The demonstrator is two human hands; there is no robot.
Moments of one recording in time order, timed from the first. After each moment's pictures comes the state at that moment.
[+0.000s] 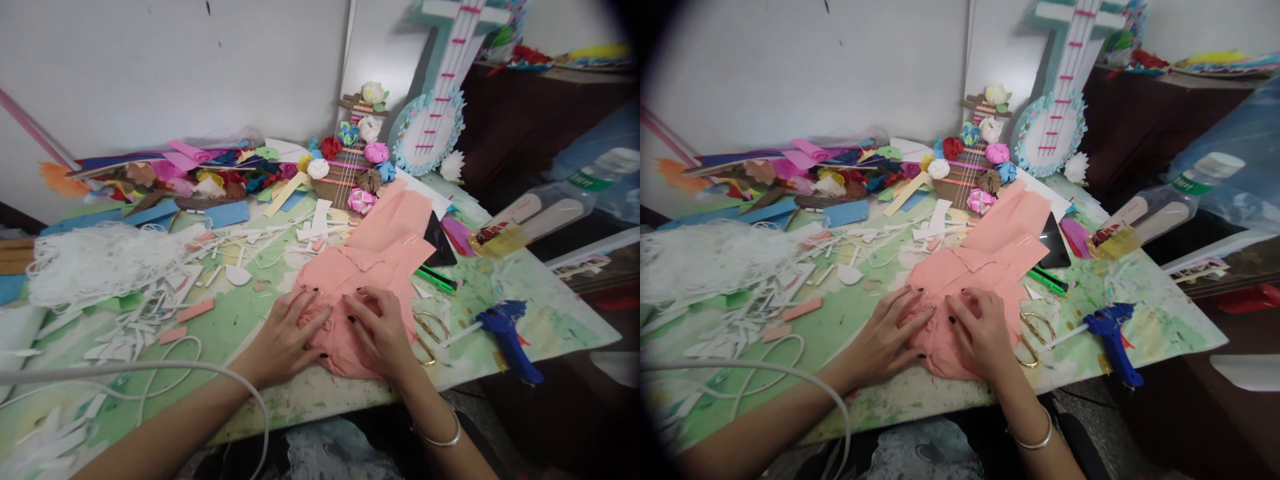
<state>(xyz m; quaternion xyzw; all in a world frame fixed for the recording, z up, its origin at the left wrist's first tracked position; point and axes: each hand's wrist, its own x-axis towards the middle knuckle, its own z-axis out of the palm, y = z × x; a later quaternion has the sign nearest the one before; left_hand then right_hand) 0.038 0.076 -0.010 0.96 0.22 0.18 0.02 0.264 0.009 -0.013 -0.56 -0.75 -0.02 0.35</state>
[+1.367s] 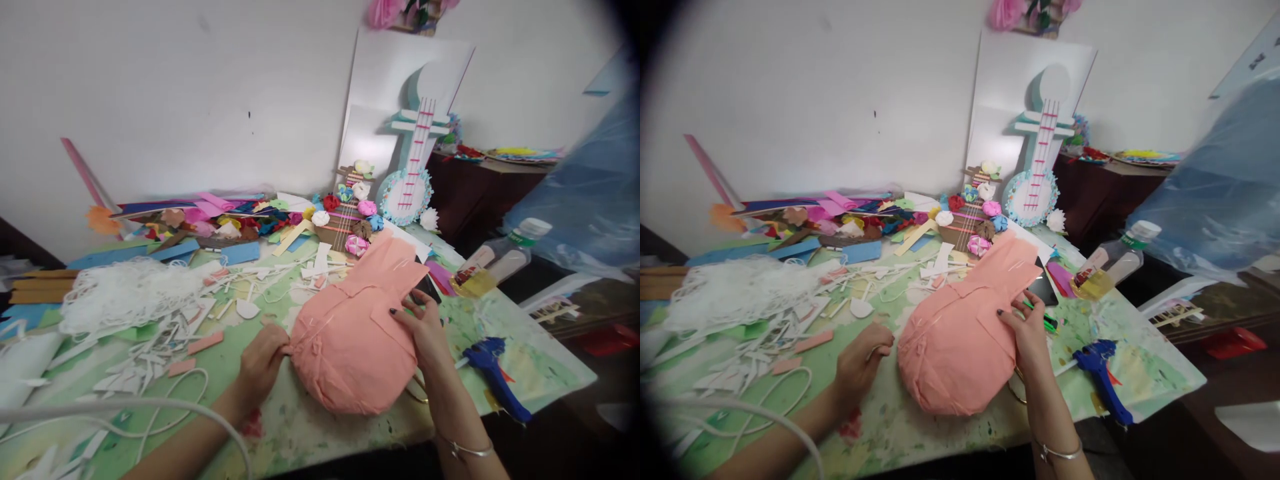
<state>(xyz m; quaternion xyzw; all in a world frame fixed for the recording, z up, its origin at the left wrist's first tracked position) 0.016 0.088 -0.007 0.82 0.23 0.51 0.10 0.308 0.036 0.037 -0.62 -0.24 0.32 0.67</state>
